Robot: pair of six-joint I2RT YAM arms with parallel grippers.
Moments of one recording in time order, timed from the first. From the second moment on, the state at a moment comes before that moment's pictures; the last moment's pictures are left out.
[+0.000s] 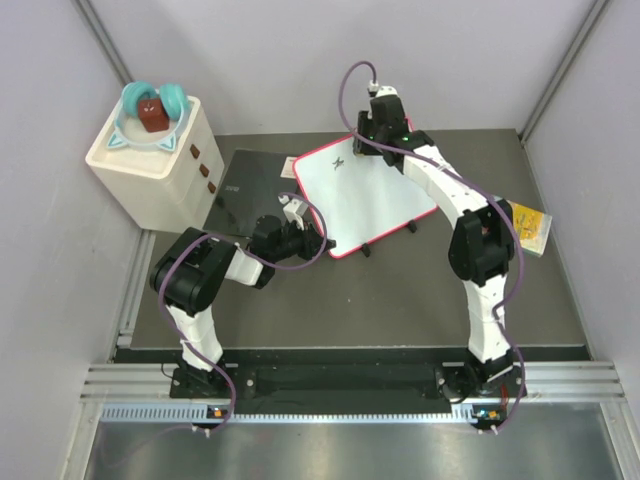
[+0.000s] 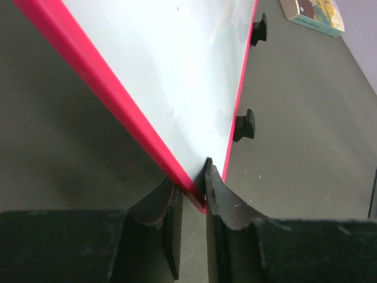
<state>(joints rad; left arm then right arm) -0.44 1.86 0.64 0.93 0.52 -0.45 0.44 2.13 2.01 -0.41 0.10 0.32</state>
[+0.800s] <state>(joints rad) -0.44 1.86 0.64 0.92 0.51 -0.45 0.36 2.16 2.02 -0.40 0.22 0.36</state>
